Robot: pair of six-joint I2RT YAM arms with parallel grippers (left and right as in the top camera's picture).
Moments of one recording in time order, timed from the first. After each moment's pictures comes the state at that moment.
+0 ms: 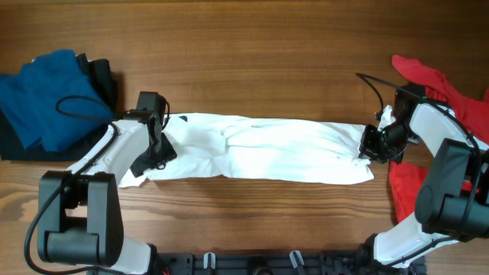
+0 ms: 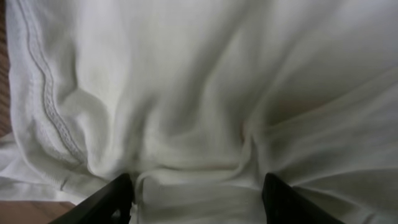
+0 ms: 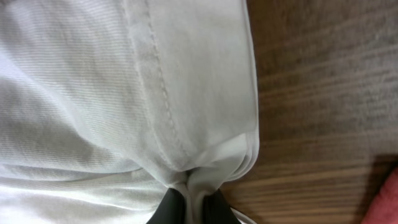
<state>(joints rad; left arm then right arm) -0.09 1.68 0.91 -0.85 -0.18 -0.61 -0.25 1.82 1.03 -0.89 -0.19 0.13</state>
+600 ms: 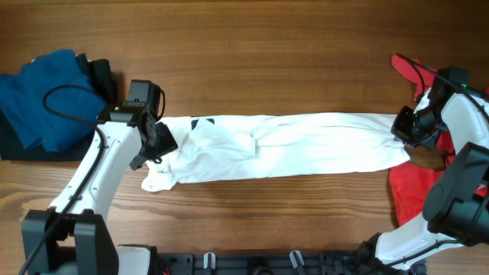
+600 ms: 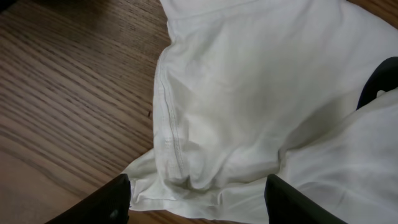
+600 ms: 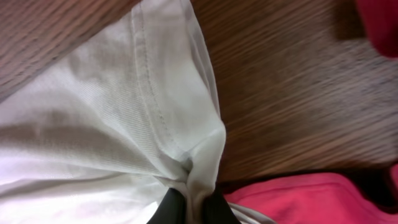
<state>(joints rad) -0.10 1.52 1.01 -0.98 -0.11 -0.60 -0.40 1.82 1.22 -0.94 -0.03 0.16</state>
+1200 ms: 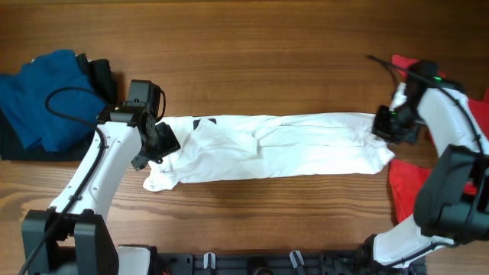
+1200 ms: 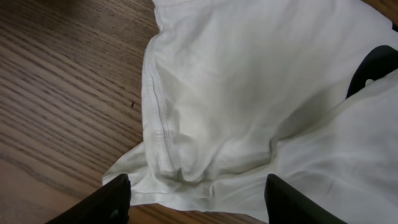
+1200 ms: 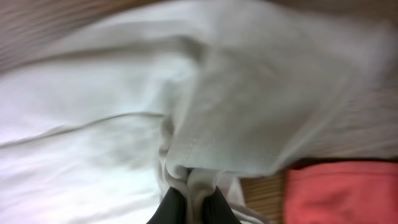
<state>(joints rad) -0.10 1.52 1.01 -0.98 -0.05 -0.60 -0.19 1.78 1.22 -1.00 -0.04 0.15</state>
